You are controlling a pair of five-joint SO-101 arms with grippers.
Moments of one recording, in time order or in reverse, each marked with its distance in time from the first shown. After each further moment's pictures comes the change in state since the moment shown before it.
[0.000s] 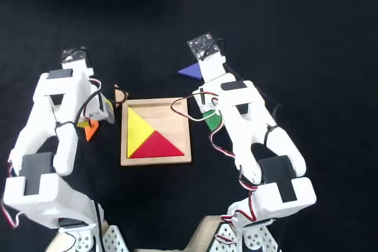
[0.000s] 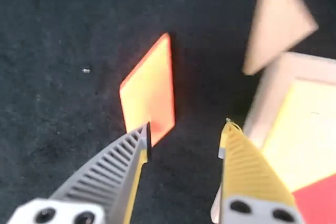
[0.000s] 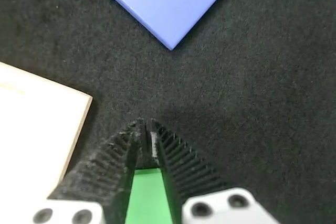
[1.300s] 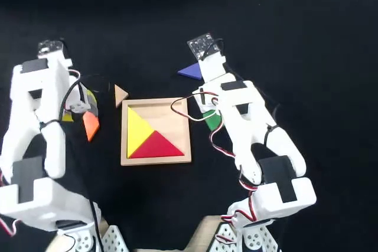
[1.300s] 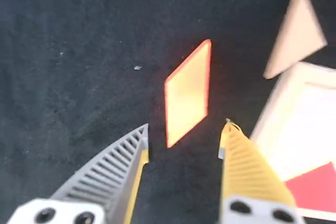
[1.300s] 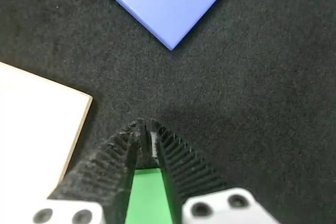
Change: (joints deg) left arm -4.0 -4.3 -8.4 9.6 -3.4; right arm 0.0 0.0 0.0 0.0 0.0
